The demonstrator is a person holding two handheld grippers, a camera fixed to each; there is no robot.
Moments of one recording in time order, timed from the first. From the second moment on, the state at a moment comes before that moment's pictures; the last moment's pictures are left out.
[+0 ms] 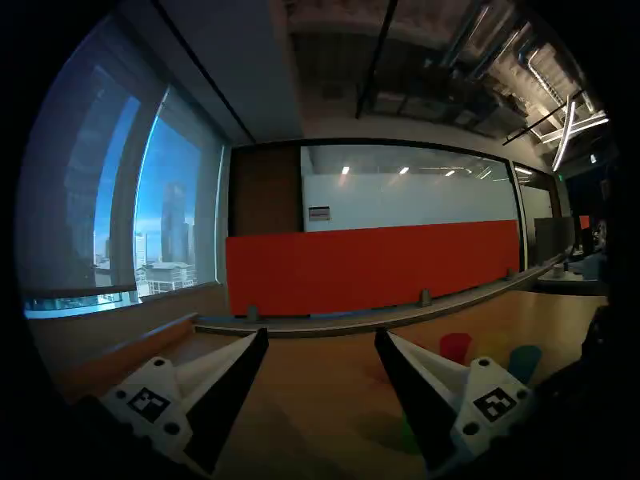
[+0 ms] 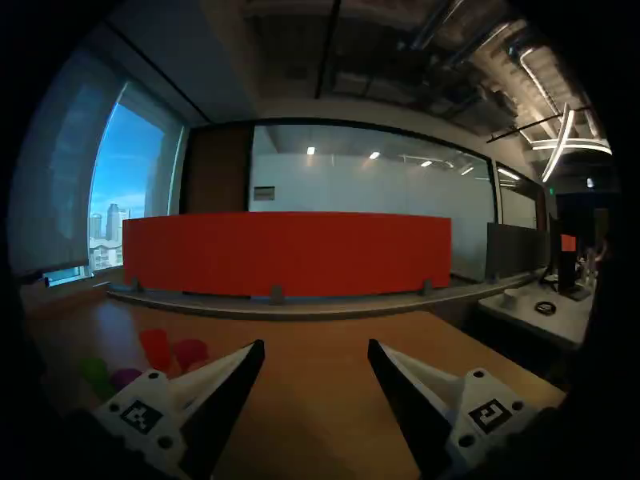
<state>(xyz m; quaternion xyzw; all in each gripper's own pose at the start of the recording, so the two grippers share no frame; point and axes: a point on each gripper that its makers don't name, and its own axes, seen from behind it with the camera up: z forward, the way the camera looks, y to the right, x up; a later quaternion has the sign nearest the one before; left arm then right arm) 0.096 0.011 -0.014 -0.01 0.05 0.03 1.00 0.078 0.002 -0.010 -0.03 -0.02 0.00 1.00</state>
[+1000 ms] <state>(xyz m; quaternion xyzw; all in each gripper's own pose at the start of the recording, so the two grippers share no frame) 0.019 0.002 -0.005 0.01 0.03 0.02 1.00 0.064 0.022 -0.013 -0.08 -0.05 -0.03 1.00</state>
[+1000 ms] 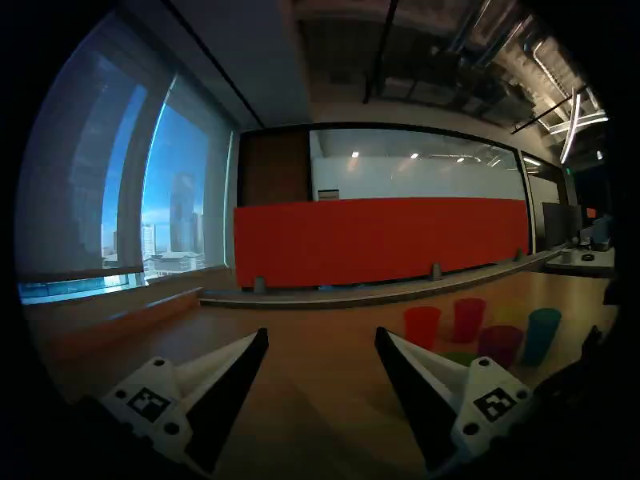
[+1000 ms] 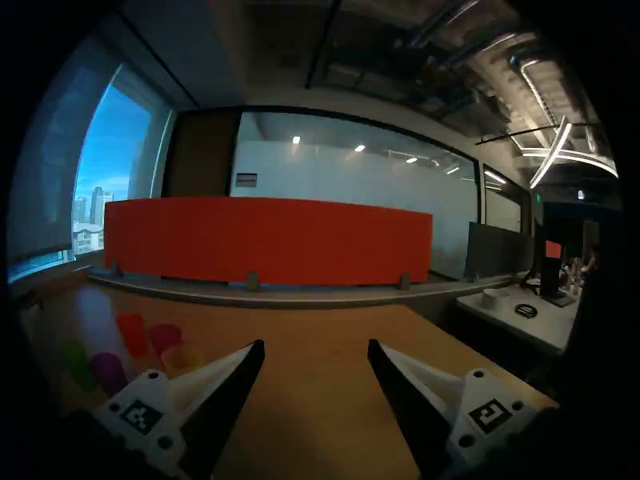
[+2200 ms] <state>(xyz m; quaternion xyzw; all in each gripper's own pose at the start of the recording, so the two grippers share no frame) 0.001 -0.002 0.001 0.00 0.00 0.00 1.00 0.067 0.034 -0.017 -0.08 -0.05 -0.02 1.00</state>
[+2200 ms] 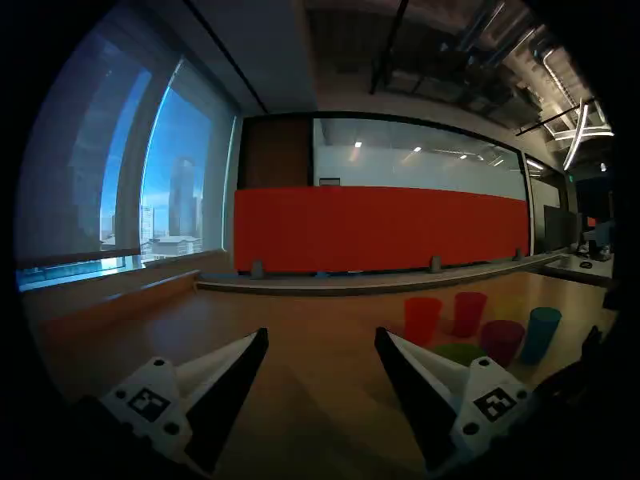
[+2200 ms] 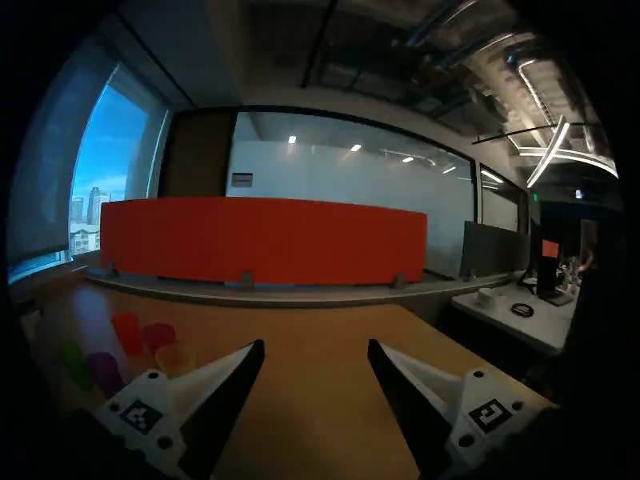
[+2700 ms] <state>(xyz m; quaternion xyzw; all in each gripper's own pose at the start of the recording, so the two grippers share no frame) 0.000 -0.002 0.001 0.00 0.00 0.00 1.00 0.062 0.032 -0.025 -0.07 -0.03 -0.03 1.00</state>
